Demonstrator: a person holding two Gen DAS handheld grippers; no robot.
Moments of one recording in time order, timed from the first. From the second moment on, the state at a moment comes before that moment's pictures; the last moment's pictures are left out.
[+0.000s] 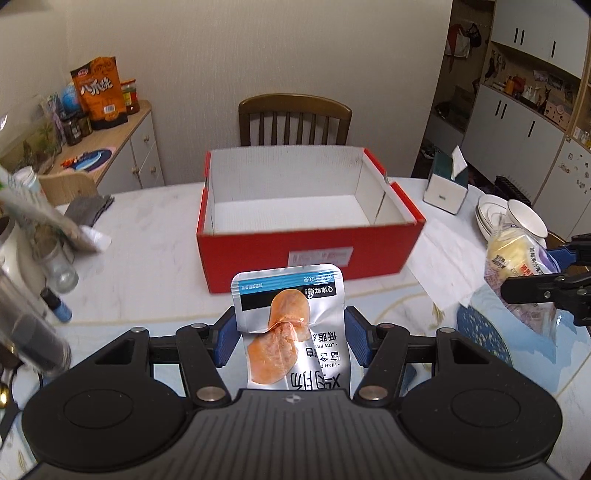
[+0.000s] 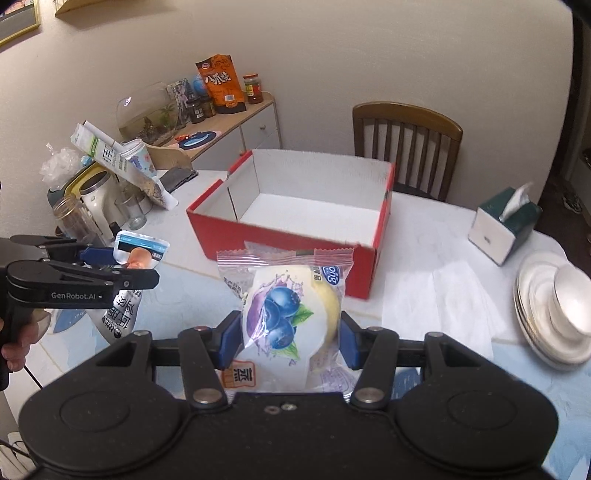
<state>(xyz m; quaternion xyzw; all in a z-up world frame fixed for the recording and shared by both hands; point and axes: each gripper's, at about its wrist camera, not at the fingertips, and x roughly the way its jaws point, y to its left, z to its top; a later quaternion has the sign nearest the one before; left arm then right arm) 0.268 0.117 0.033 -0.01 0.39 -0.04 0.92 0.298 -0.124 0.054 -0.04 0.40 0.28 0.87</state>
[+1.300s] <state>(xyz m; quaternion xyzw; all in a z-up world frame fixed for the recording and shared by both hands) 0.490 0.118 0.003 0.09 0.37 -0.06 0.92 0.495 -0.049 -0.006 -0.11 0.39 0.26 0.88</state>
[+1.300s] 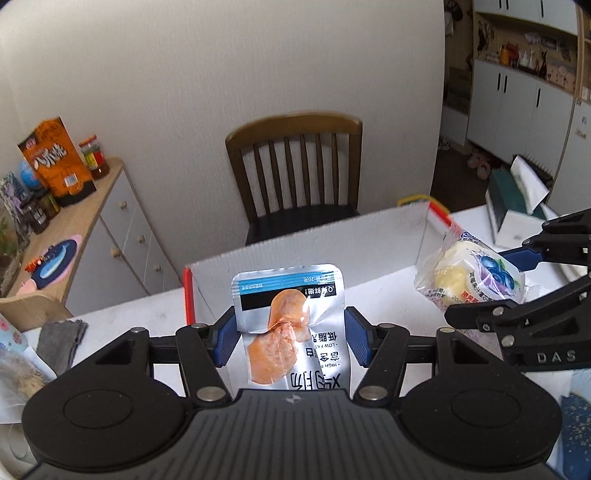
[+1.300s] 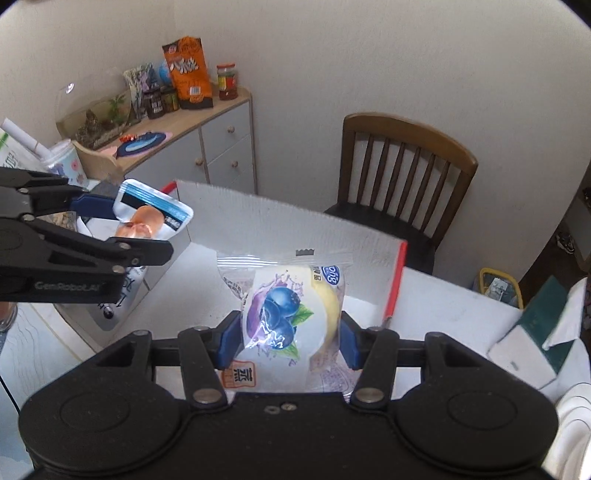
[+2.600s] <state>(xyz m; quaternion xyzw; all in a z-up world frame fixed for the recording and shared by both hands) 0.542 0.118 -0.076 0.13 0.55 -0.11 0.82 0.515 -0.002 -0.071 -0.15 0.50 0.25 0.81</state>
